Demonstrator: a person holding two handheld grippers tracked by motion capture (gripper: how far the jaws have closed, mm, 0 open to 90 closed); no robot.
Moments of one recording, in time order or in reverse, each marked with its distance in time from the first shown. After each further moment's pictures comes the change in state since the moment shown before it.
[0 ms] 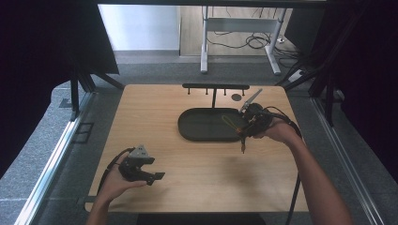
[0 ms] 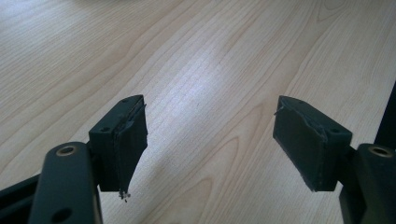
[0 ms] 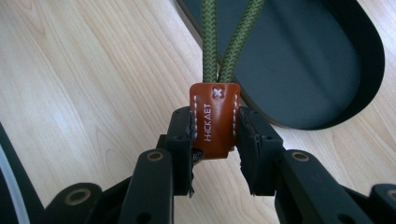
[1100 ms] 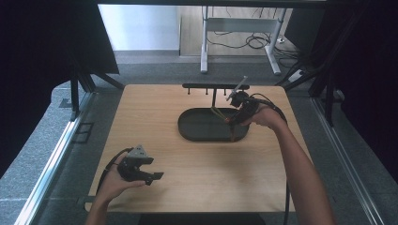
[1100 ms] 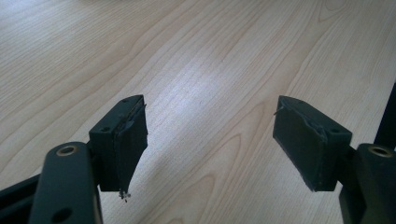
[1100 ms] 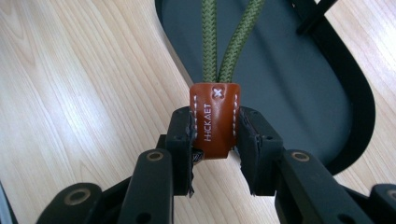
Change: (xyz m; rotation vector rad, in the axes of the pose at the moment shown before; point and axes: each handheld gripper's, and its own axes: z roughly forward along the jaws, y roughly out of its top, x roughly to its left) left arm 0.003 -0.003 -0.002 -0.005 -0.001 -0.012; right arm -0.026 0.049 0.020 0.006 0.041 -0.038
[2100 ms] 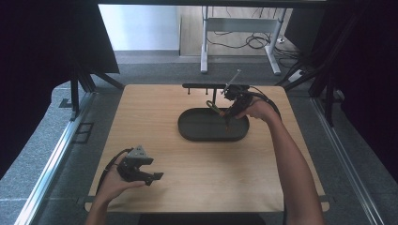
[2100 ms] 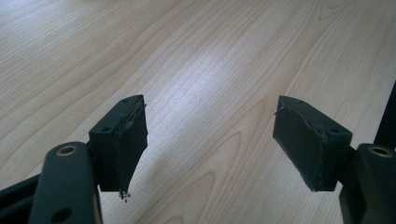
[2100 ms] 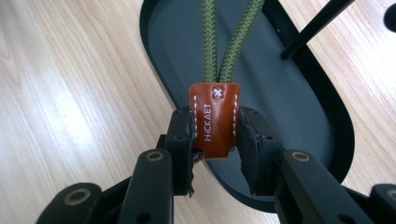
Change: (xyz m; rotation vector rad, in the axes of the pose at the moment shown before) left arm 0.000 -0.001 0.000 0.003 -0.001 0.001; right arm -0.015 0.024 0.009 -0.003 -0.009 -0.004
